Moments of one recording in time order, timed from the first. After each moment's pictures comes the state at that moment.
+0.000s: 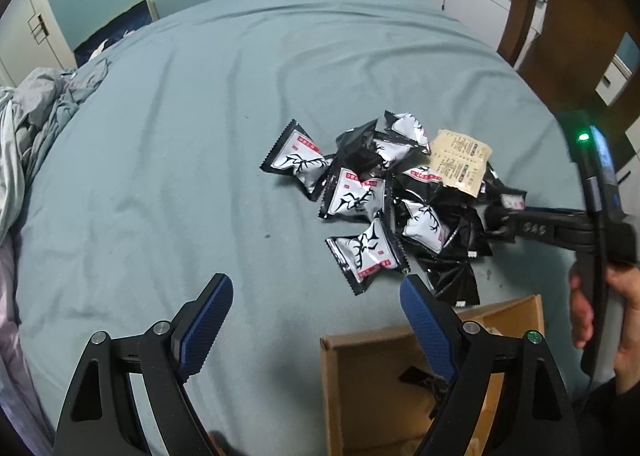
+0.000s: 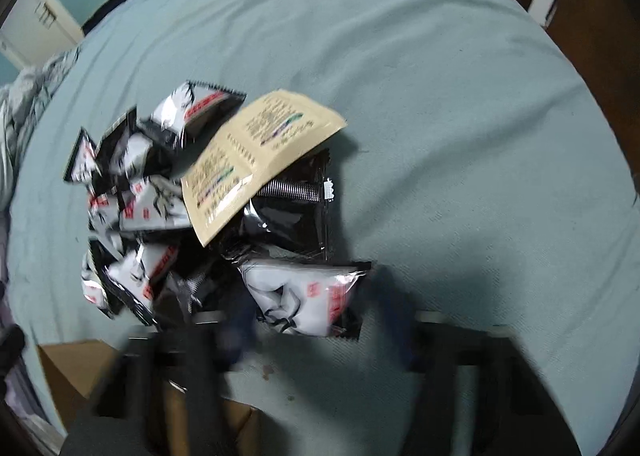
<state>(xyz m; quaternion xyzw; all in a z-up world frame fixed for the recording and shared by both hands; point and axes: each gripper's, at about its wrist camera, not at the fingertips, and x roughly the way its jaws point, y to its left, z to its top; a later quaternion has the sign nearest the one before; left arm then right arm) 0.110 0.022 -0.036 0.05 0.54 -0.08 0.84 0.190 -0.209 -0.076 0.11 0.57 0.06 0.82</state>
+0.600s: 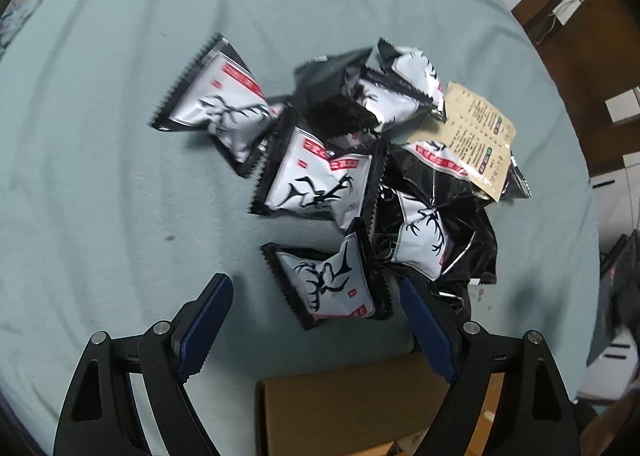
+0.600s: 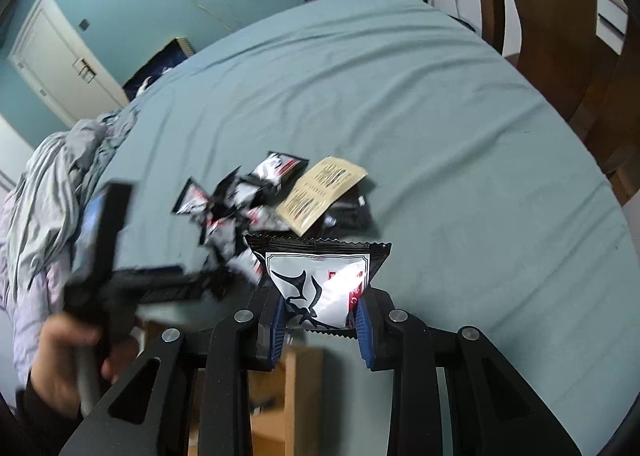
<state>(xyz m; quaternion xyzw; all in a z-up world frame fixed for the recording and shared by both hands) 0.179 -0.004 -0.114 -0.02 0.67 -0.14 0.73 0.094 -0.222 0.006 0.17 0.46 0.10 0.86</state>
